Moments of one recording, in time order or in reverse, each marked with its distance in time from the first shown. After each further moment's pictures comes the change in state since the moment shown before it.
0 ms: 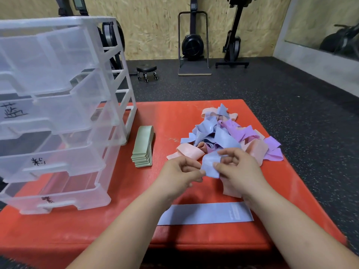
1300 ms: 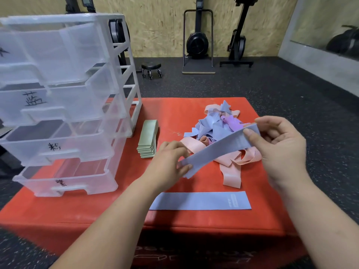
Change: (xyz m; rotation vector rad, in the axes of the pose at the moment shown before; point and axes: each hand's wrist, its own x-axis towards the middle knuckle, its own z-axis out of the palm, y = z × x) left_hand 0.005 -0.016 -0.045 0.950 0.115 0.592; right_hand -0.018 -0.043 -0.053 0.283 0.180 -0.438
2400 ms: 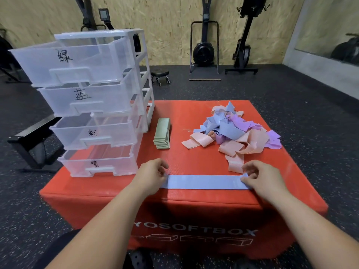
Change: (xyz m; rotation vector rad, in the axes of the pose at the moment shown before) left_hand -0.103 -0.042 -0.028 -0.088 -0.051 -0.452; right_hand -0.077 0.073 -0.045 -0.852 -0.342 0.250
